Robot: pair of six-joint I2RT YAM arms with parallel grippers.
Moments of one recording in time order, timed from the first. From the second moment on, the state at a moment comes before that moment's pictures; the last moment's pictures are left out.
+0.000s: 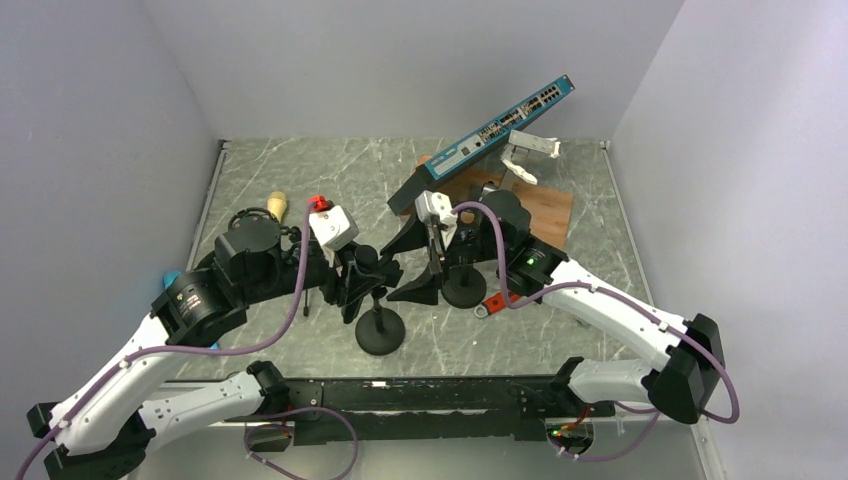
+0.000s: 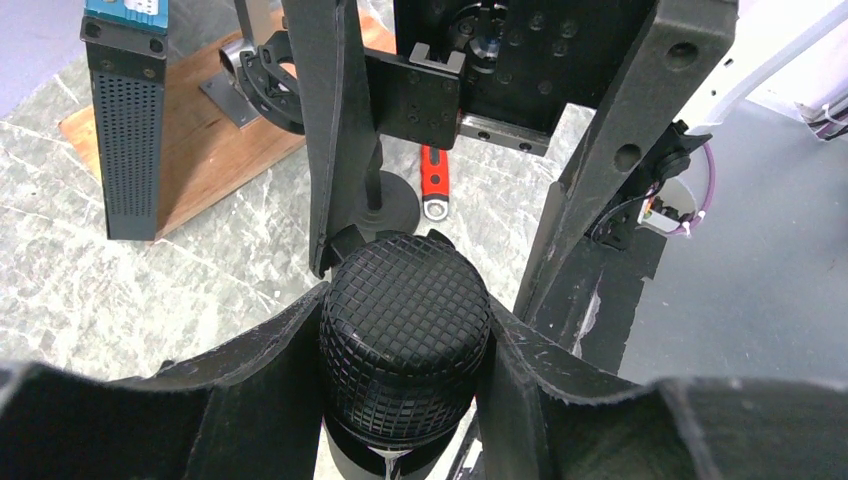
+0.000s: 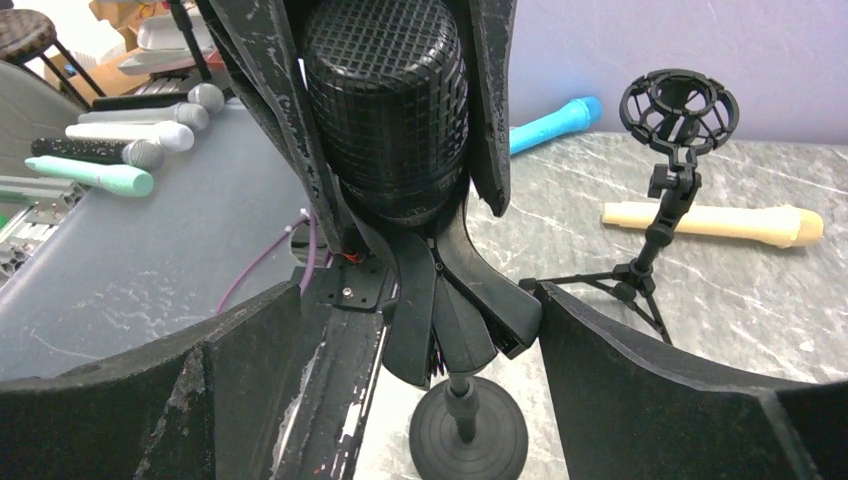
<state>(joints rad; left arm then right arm) -0.87 0.82 1.23 -0.66 0.24 -0.02 0.83 1.22 1.02 0.18 -0.92 0.03</state>
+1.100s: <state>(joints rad) -0.87 0.82 1.20 -0.63 0.23 -0.05 0.83 1.29 1.00 0.22 -0.91 0.03</state>
